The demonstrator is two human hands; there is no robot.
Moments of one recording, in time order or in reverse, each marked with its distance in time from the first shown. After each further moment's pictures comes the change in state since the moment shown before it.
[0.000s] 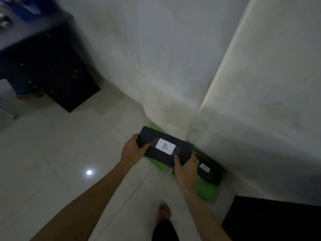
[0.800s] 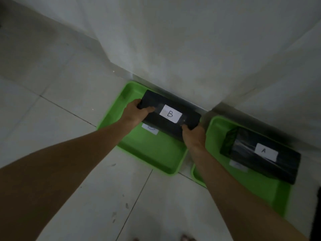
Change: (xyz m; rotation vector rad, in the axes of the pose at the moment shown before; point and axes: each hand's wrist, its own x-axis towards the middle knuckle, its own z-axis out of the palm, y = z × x) left_hand 0.413 -0.271 0.327 -0.081 -0.292 -0.037; right_hand 0.381 0.272 0.320 0.106 0.090 0.277
